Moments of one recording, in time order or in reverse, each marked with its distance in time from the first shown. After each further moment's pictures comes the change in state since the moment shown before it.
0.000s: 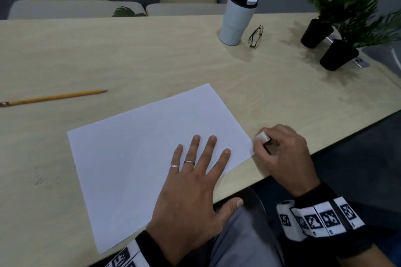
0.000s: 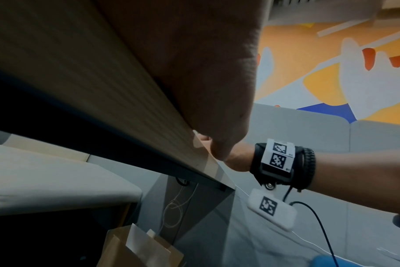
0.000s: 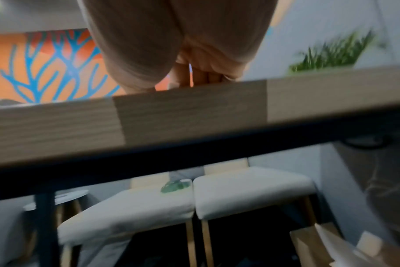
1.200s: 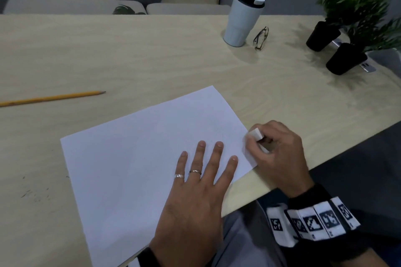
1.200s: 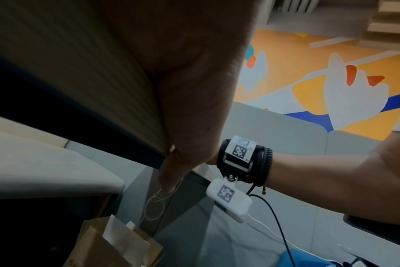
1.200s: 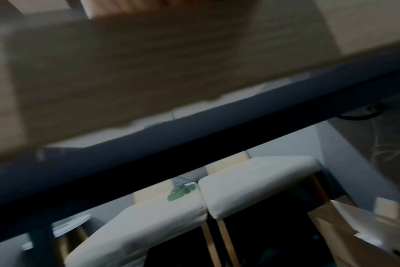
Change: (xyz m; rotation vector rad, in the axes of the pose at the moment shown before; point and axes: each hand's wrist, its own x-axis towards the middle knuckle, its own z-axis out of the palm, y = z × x) left_hand 0.010 -0.004 0.011 0.048 0.004 0.029; right_hand 0.020 -0.015 0.028 0.114 -0.011 -0.018
